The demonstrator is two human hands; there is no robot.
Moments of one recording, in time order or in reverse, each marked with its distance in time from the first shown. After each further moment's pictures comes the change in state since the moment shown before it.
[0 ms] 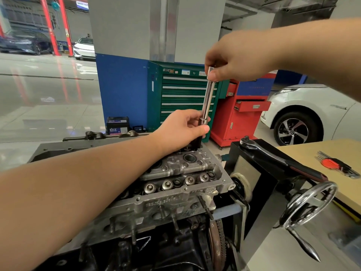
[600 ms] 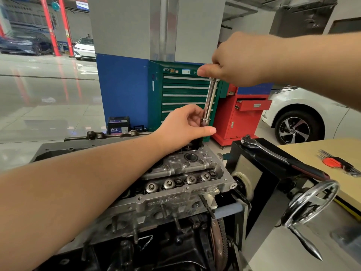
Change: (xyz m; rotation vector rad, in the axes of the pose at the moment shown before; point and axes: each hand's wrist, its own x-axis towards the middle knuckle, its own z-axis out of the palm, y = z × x) left_hand 0.003 -0.003 0.000 0.045 0.069 0.020; right_hand 0.001 -0.007 0.013 -0.179 0.112 0.107
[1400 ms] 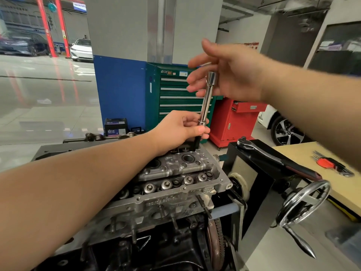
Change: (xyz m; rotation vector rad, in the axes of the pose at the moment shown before) left_hand -0.002 0.004 -0.005 -0.378 -0.179 -0.076; right_hand -0.008 -0.003 0.026 1.814 -0.150 0.120
